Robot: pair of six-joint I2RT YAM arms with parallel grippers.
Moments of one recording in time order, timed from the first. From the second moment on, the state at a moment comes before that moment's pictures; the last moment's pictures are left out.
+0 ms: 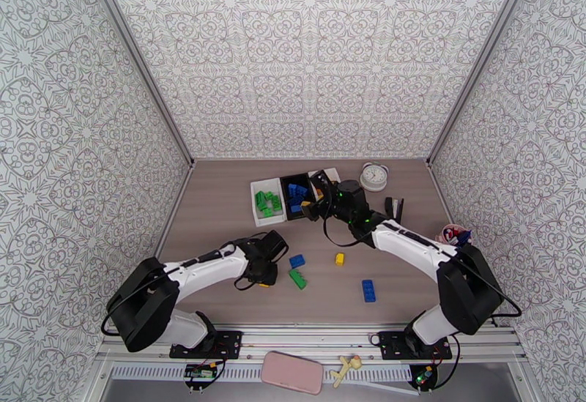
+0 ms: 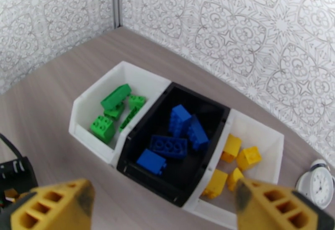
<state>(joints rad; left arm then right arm) -0.74 1.44 0.78 -0.72 -0.10 -0.58 0.59 1.54 1.02 0.16 -0.11 -0.10</state>
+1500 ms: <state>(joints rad) -0.59 2.24 1.87 -0.21 -0.02 -0.30 0.51 1.13 0.73 0.10 0.03 -0.07</state>
